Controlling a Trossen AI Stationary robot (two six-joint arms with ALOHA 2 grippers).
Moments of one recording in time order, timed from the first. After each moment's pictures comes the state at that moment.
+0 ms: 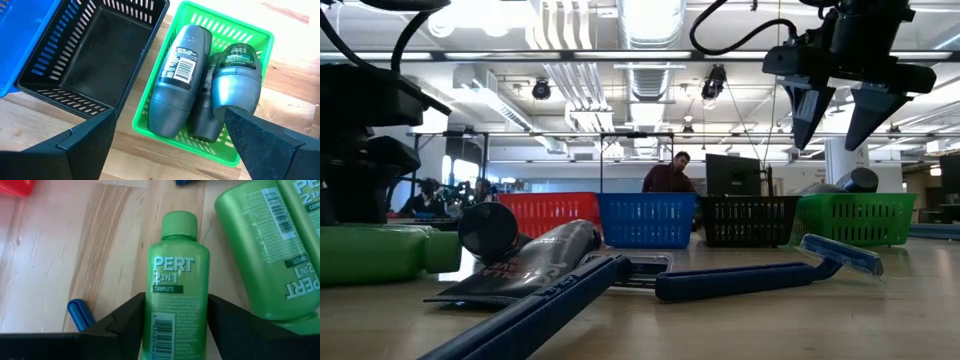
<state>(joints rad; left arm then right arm) -0.68 1.42 0.56 -0.35 -0.34 -0.78 0.30 1.49 1.08 -1.16 0.47 1.57</state>
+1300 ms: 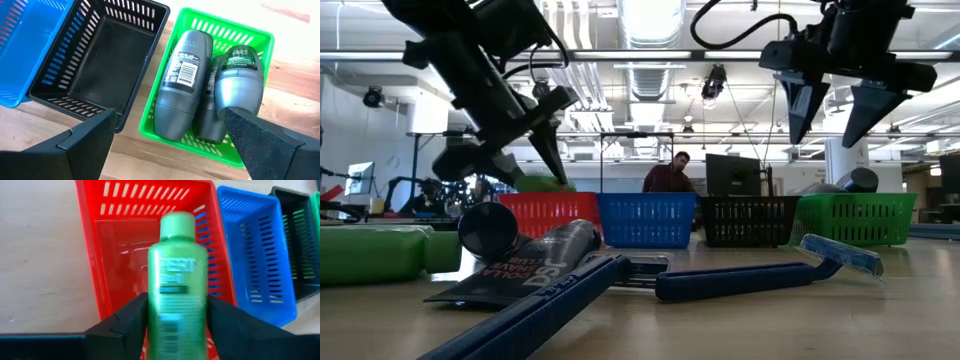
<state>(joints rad) -0.03 1.36 0.69 -0.24 -0.33 -1.39 0.31 1.49 1.09 -1.16 0.50 1.62</state>
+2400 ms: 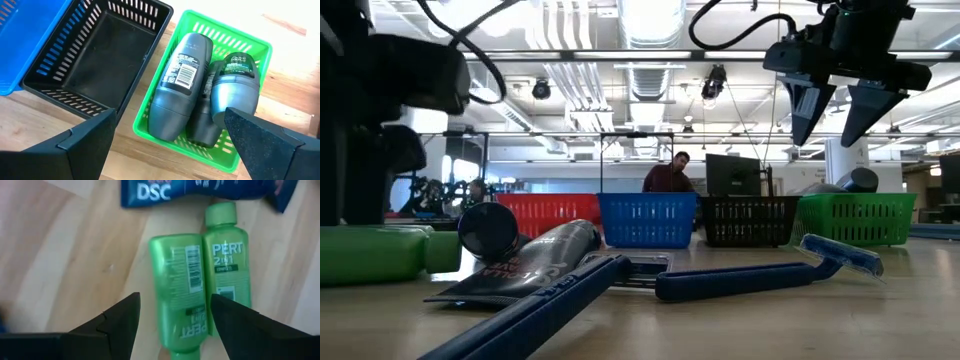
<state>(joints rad) -0.57 1.49 0.78 -0.43 -0.07 -0.94 0.31 1.49 1.09 -1.17 0.50 1.53</state>
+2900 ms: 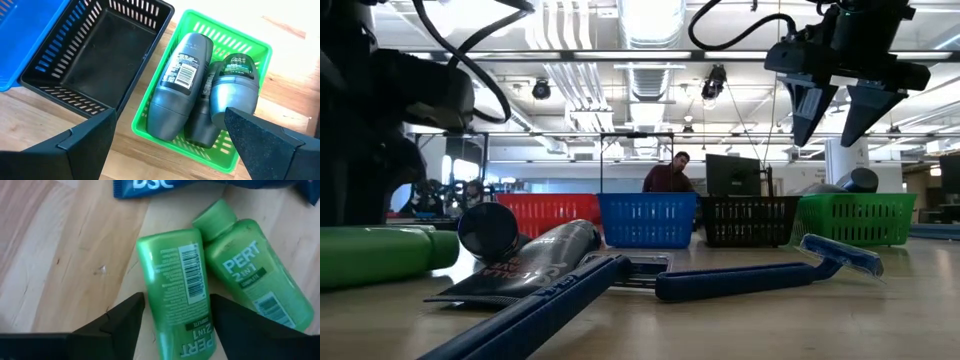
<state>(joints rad) -0.58 1.63 0.84 -0.45 -0.08 -0.96 0.31 1.49 1.09 -1.17 0.50 1.51</state>
